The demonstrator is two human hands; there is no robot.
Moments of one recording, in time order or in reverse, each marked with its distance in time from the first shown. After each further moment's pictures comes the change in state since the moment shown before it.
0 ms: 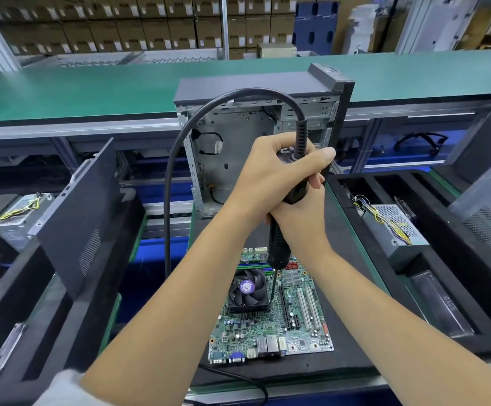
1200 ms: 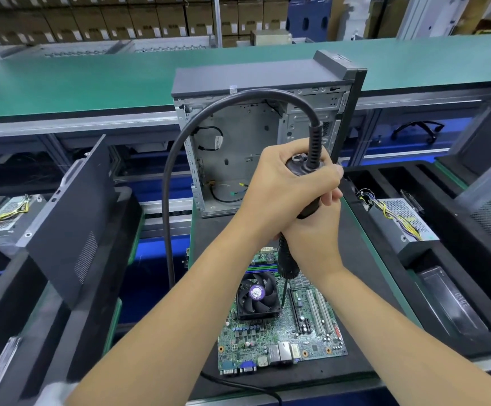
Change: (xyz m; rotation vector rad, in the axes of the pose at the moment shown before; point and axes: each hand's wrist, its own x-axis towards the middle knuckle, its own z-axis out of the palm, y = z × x) left_hand -0.005 -0.012 -0.009 -0.137 -0.068 0.014; right_hand -0.005 0.016 0.009 0.051 0.003 -0.157
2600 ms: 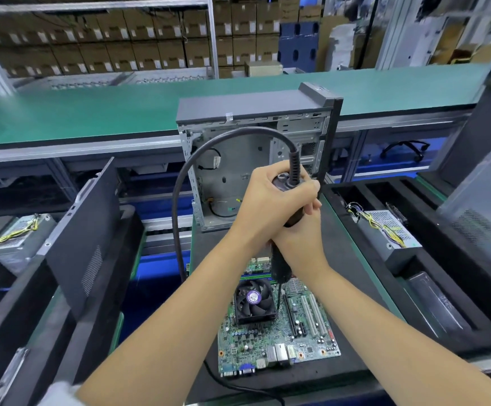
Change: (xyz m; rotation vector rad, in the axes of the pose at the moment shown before) left_hand -0.017 0.010 0.005 0.054 0.052 0.003; right_hand -0.014 -0.014 -0.002 -0.049 -0.043 0.024
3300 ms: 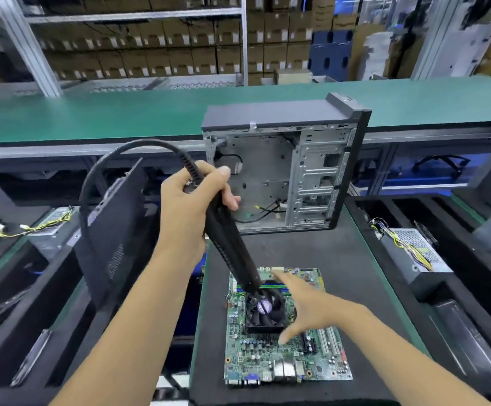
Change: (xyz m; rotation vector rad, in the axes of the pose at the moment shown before) left_hand -0.027 0.005 -0.082 -0.133 0.420 0.089; right_hand -0.039 0.117 -0.067 -0.785 -1.132 0.506
